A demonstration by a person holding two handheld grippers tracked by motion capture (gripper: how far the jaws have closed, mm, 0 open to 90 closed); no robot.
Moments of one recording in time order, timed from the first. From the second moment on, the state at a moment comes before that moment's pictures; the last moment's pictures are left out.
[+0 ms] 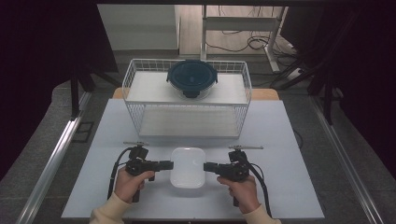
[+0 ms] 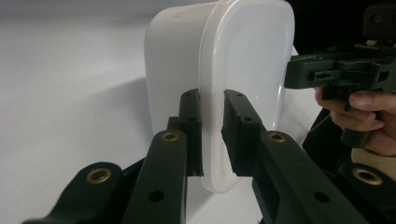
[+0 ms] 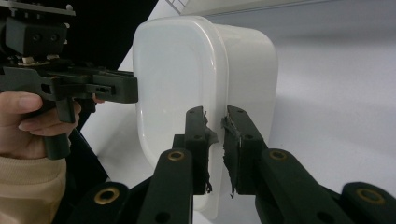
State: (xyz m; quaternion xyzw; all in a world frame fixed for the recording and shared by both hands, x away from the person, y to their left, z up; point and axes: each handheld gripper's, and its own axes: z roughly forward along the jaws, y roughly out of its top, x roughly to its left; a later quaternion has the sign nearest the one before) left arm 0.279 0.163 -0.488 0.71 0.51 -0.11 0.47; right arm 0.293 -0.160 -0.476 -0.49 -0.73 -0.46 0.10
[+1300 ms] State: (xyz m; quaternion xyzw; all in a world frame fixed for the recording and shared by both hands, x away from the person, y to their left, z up) left arm 0.261 0.165 -0.413 0.72 0.44 -0.03 0.53; right arm 0.281 -0.162 -0.402 -0.40 -0.76 -0.52 0.01
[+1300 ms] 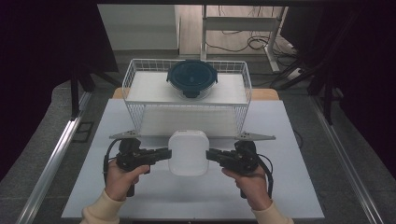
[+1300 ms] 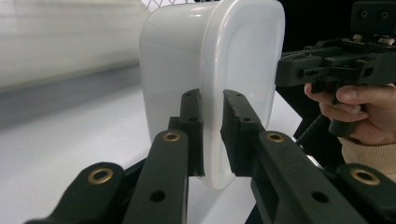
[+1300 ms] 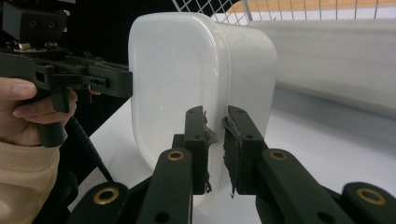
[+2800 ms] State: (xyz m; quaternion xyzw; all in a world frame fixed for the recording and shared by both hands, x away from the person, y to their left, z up) left arm 0.323 0.180 -0.254 0.71 0.41 0.05 0.57; right arm 0.345 -0.145 -0.245 -0.34 -0.76 -0.55 -0.05
